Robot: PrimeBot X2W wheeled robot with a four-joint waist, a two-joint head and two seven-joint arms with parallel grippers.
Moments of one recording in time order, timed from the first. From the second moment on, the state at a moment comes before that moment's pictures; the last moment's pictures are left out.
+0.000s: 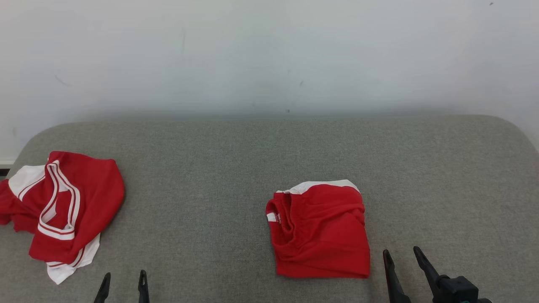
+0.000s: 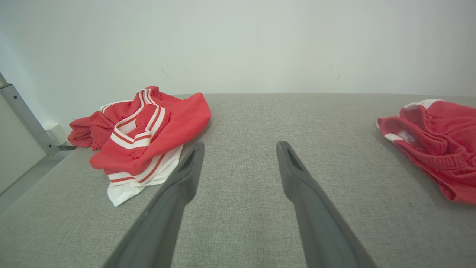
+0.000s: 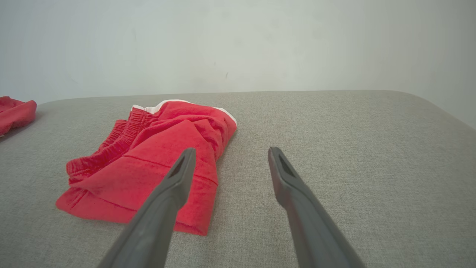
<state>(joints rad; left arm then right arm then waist) 0.10 0.10 0.02 0.20 -0.11 -0.04 -0.26 0.02 -0.06 0.01 0.31 0.08 0.13 -0.24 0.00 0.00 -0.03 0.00</state>
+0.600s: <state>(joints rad) 0.08 0.08 0.00 0.21 -0.11 -0.03 -0.26 -0.26 -0.06 0.01 0.50 0.08 0.13 -0.12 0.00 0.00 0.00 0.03</state>
